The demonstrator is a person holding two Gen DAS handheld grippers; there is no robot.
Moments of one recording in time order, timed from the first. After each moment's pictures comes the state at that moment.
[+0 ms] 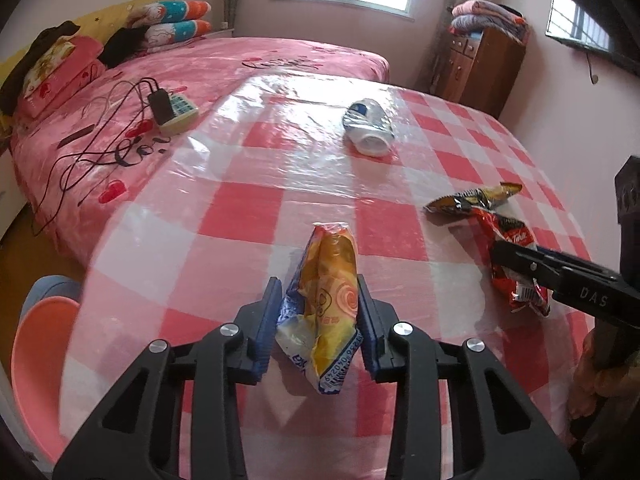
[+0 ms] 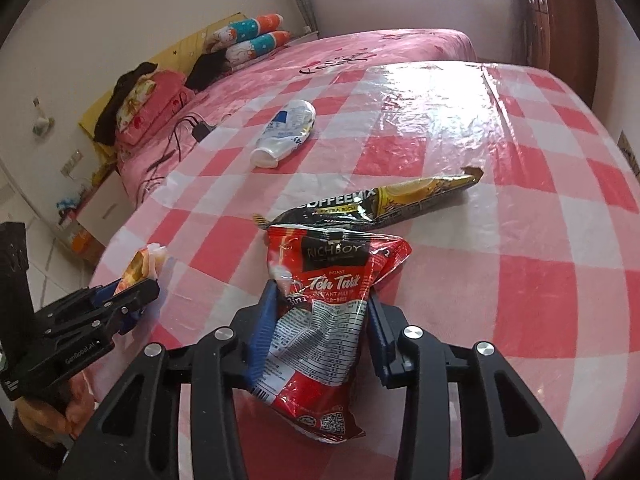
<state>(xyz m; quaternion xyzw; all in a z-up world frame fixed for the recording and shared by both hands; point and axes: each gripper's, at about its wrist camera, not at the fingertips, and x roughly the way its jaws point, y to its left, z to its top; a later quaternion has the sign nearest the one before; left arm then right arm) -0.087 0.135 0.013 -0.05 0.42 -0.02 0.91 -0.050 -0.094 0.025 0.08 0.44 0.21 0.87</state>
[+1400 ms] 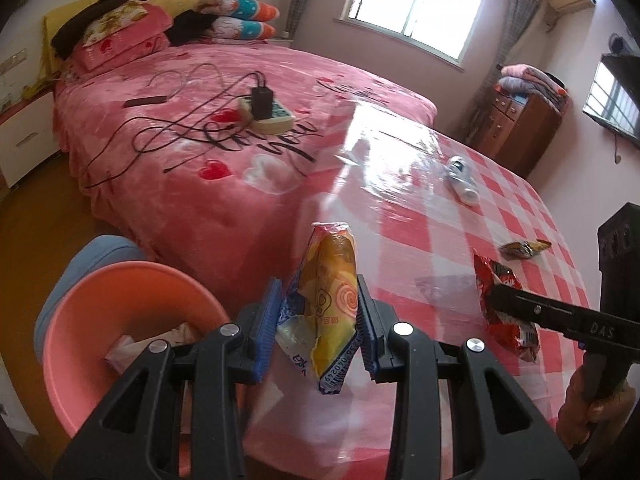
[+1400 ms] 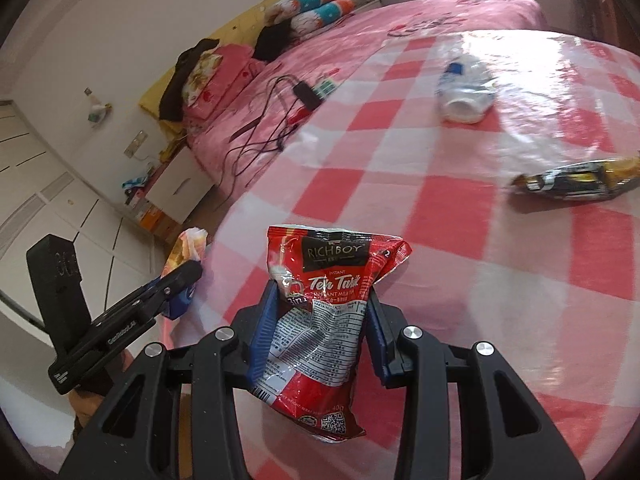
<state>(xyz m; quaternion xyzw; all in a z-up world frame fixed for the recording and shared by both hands) -0.143 0.272 0.023 -0.14 0.38 0.04 0.91 -0.069 0.047 0.034 0.11 0.48 0.34 0.80</state>
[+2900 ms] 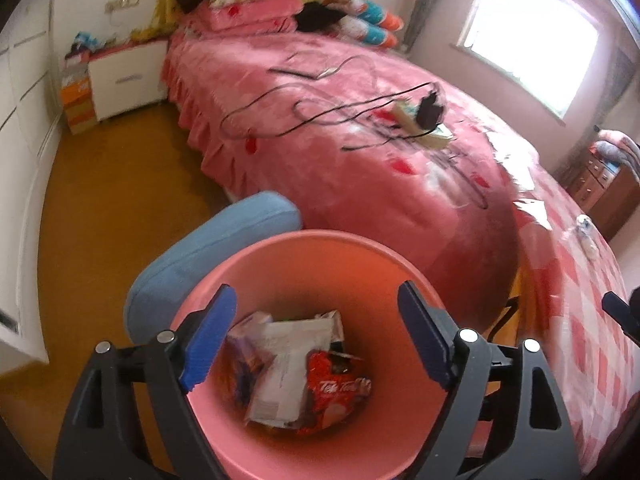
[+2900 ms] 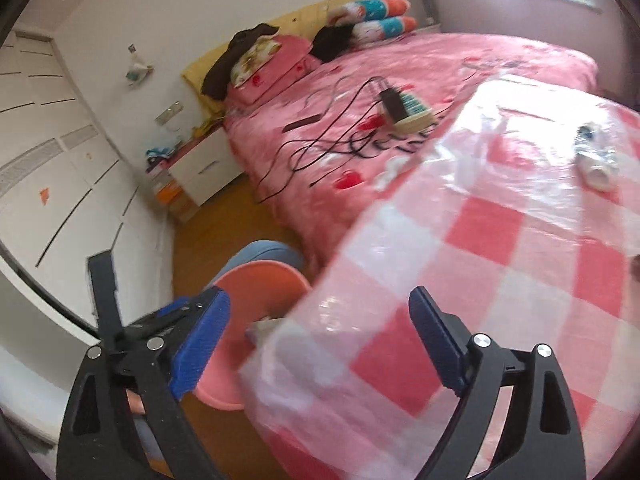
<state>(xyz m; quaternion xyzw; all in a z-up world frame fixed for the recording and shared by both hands) -0.201 0.406 -0.023 -0.20 0.37 0.21 0.88 -0.103 0.140 0.055 0.04 0.41 0.37 0.83</state>
